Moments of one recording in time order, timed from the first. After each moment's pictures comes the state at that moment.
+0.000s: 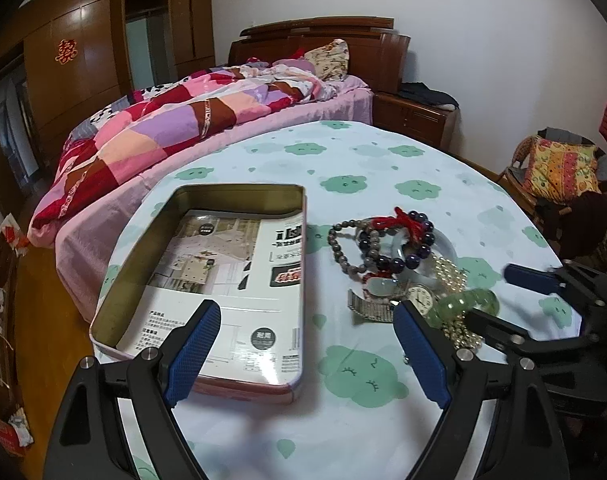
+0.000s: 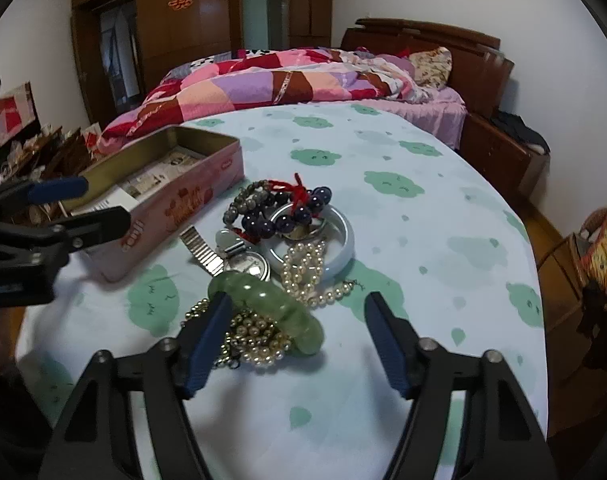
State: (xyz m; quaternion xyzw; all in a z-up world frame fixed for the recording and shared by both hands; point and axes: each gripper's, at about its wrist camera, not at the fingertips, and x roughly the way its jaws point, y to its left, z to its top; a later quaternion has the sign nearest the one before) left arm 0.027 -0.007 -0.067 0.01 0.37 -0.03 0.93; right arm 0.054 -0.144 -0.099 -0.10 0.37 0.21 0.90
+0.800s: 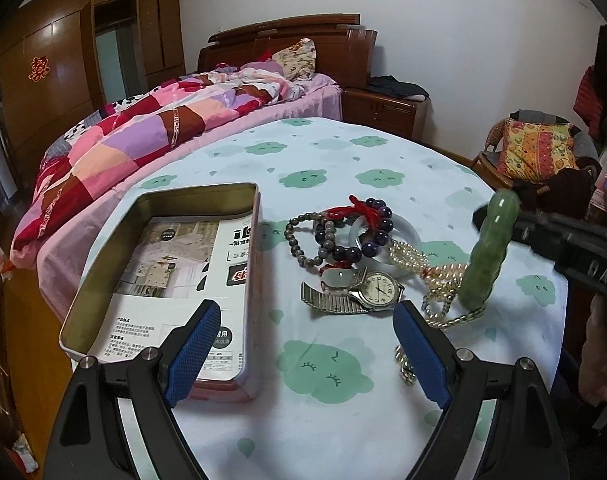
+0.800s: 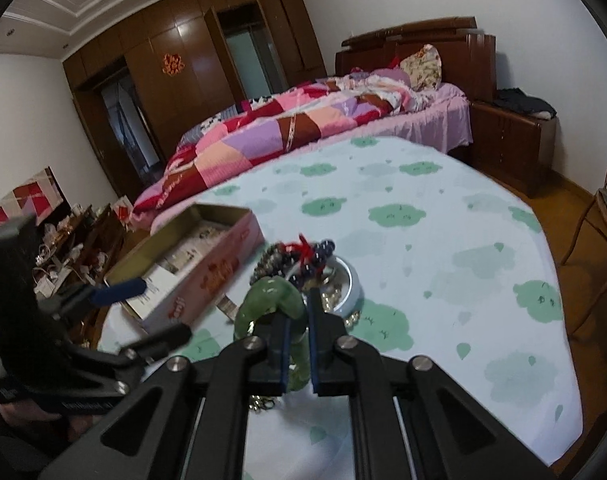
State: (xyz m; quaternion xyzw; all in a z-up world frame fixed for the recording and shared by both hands) left arm 0.023 -0.030 -0.073 0.04 0.37 -0.08 0.93; right arm 0.057 -0.181 -0.052 0.05 0.33 0.25 0.91
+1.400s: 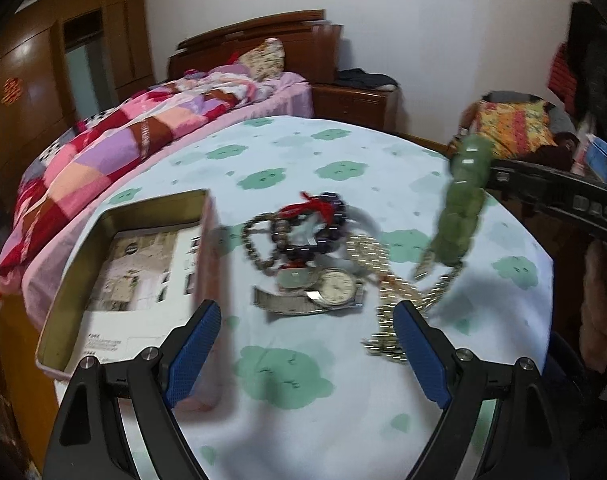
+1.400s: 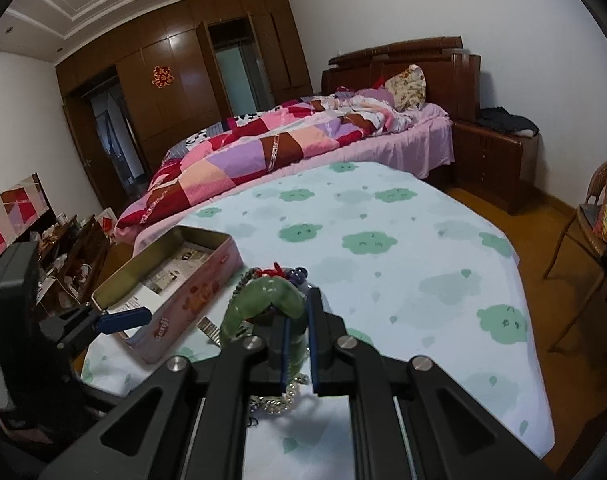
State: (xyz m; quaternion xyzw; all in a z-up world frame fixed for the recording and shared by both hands) left arm 0.019 -0.061 -0.077 0.07 0.37 -0.14 0.92; right arm 0.064 -0.191 -0.045 0.05 0.31 0.22 0.92
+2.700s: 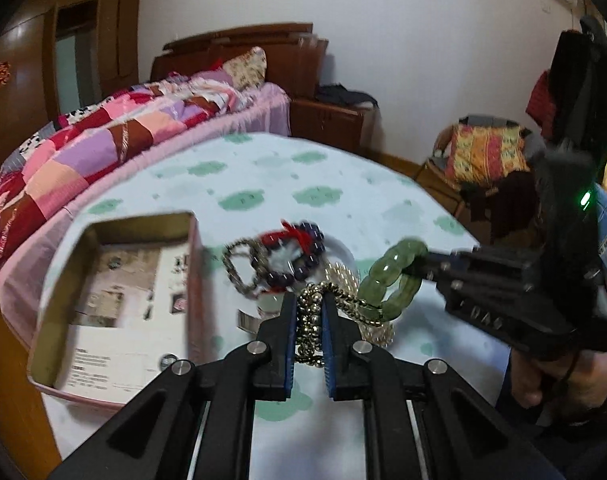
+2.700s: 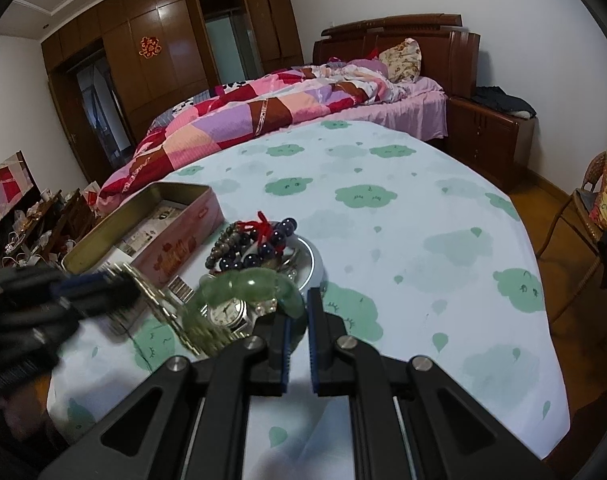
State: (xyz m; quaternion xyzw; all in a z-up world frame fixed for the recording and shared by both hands) left arm 0.030 -0.043 -0.052 0.02 0.35 -0.17 0.92; right arm 0.067 -0.183 -0.080 0.02 0.35 0.20 0.91
